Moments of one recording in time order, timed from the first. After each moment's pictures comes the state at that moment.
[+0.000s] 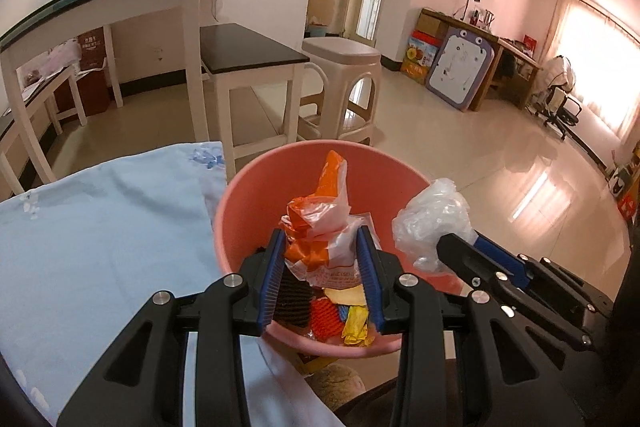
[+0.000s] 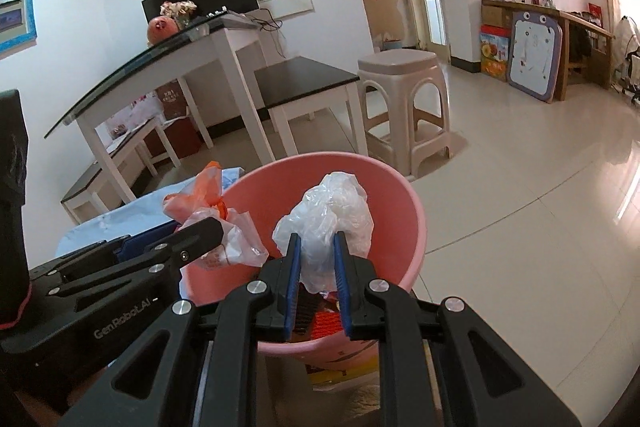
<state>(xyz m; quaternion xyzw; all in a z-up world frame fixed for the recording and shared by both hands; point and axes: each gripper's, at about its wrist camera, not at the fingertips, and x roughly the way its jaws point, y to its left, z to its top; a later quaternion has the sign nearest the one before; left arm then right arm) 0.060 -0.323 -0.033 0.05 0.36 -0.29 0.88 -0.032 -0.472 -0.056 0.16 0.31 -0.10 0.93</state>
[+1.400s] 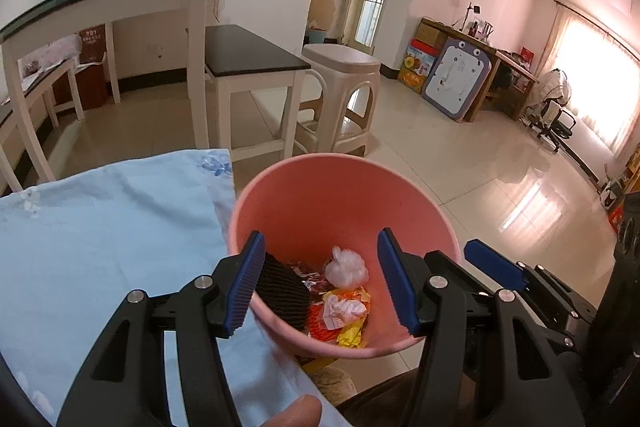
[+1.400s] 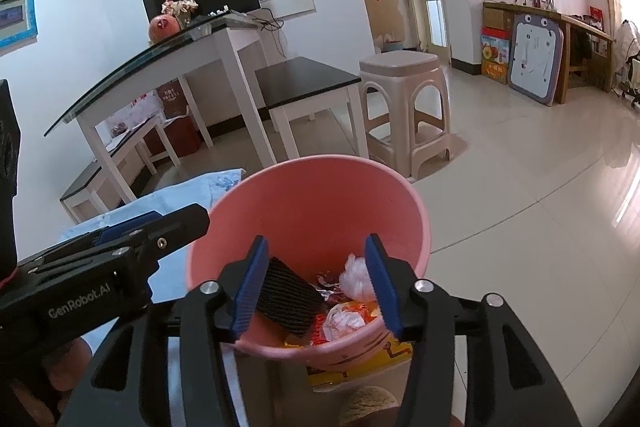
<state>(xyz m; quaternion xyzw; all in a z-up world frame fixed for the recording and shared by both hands) 0.065 -0.302 -0.016 0.02 0.36 -0.30 0.89 -0.026 -0.452 -0.047 0.16 0.30 -0.10 0.93</state>
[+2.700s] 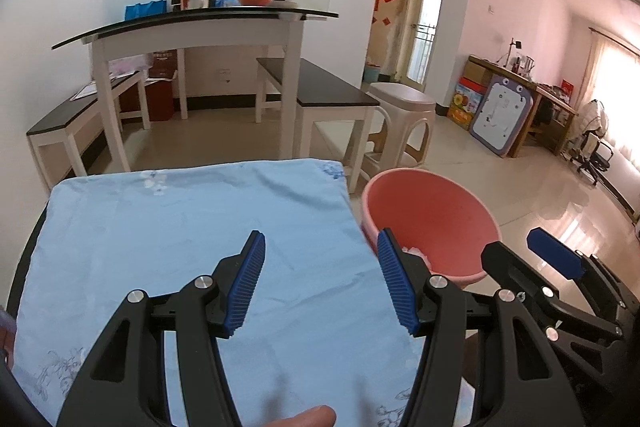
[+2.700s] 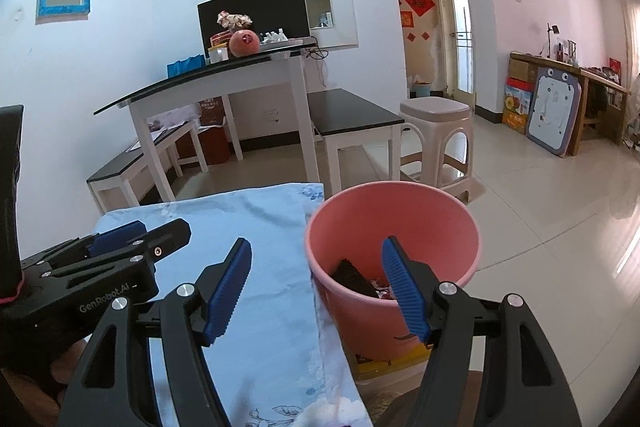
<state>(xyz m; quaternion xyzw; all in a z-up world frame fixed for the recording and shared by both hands) -0.002 -0.167 0.020 0.00 0.31 -0.20 0.93 -0.099 -0.328 0.008 0.09 0.25 -0.07 0.96</state>
